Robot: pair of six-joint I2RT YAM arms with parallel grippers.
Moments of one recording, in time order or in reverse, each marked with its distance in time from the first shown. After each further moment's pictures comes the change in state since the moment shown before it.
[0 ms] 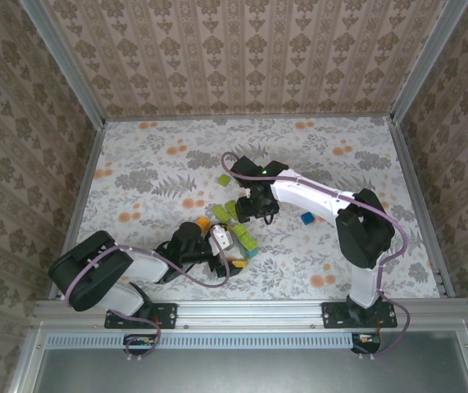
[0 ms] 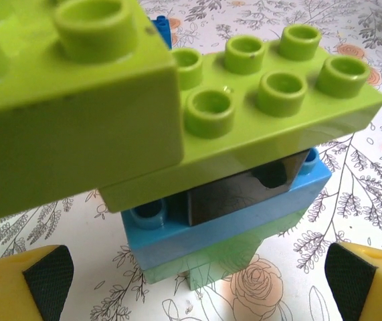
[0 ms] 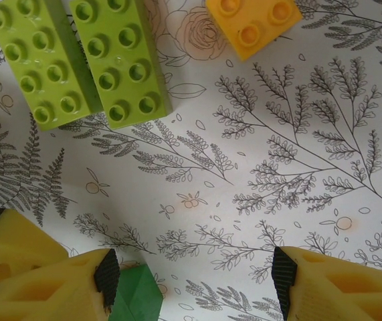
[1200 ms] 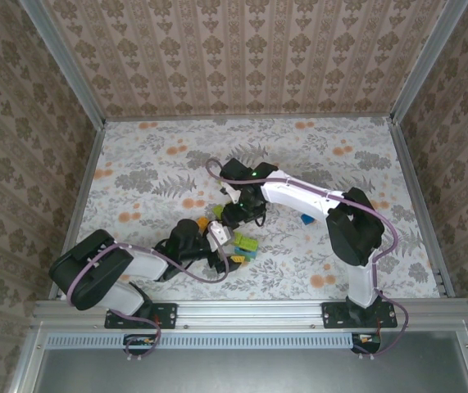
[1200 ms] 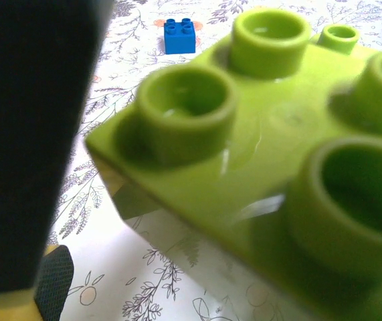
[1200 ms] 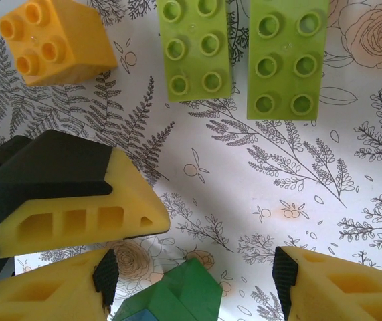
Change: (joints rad) left arm 0.040 0.003 0.009 0.012 0.008 -0.003; right arm 0.047 0.065 0.074 0.004 -0.170 -0.150
